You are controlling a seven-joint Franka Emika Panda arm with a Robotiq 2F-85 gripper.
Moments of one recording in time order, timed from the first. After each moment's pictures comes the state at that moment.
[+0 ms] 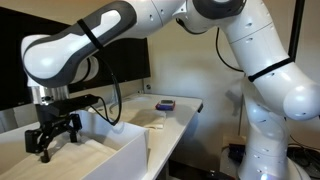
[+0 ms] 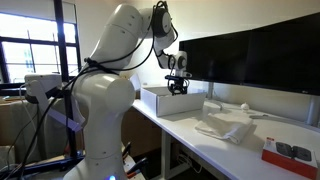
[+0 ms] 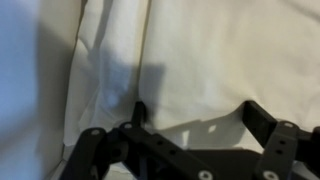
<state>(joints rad) 0.35 0.46 0.16 -1.68 -0.03 2.15 0.32</state>
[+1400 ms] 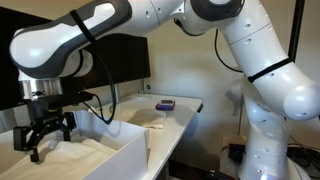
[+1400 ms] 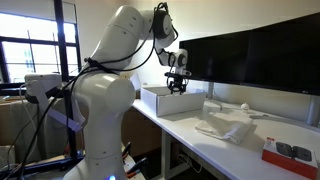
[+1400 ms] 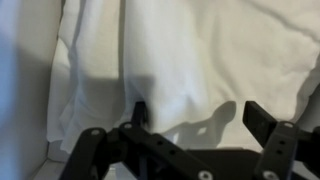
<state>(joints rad) 0.35 0.48 0.17 -1.60 0.02 2.08 0.32</state>
